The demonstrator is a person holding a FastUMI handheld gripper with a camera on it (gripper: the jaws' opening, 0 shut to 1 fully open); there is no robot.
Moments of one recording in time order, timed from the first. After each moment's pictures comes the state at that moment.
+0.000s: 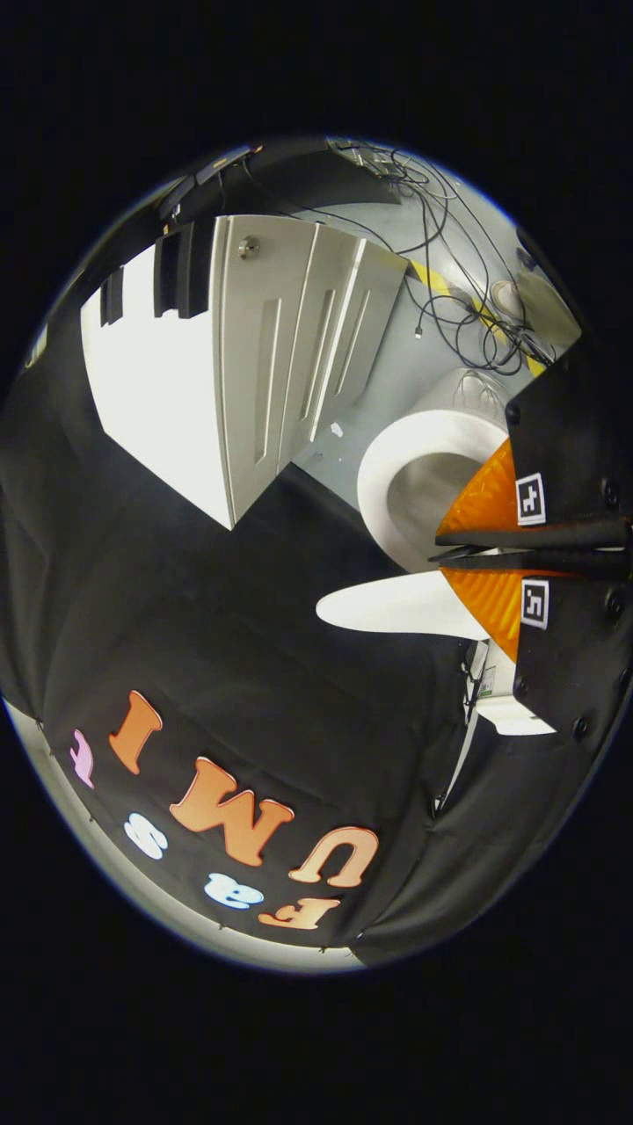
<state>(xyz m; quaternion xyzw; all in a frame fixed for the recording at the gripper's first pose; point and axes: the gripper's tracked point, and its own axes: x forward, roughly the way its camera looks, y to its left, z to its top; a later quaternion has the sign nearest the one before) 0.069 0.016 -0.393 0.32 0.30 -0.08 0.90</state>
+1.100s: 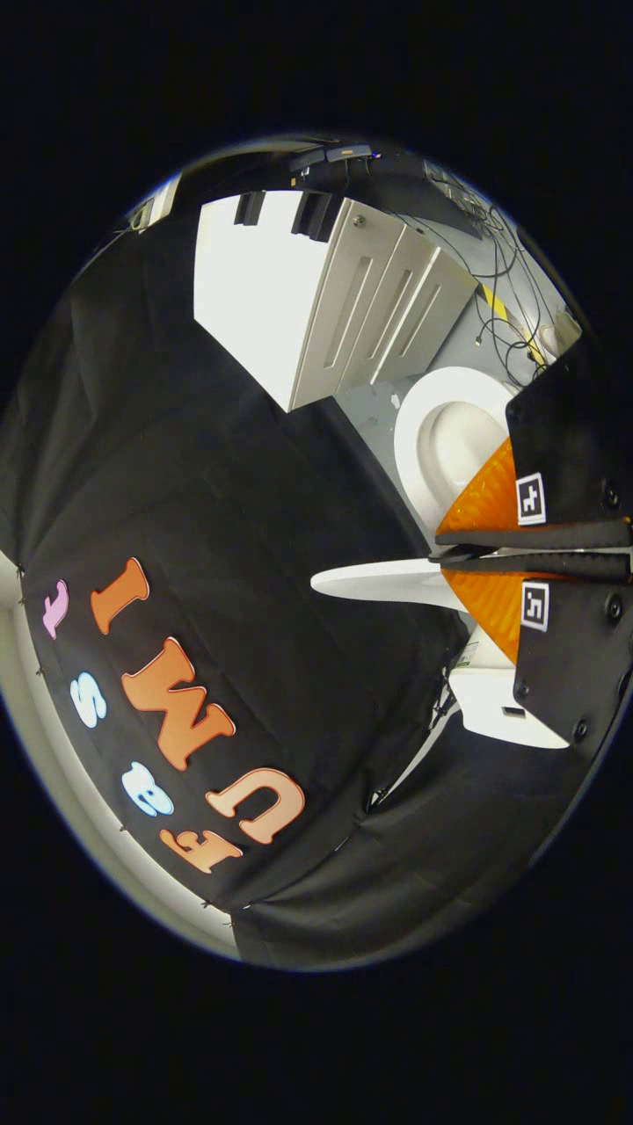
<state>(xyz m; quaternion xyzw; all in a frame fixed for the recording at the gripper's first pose) 0.066 0.149 -0.305 0.17 0.27 -0.02 0.95</state>
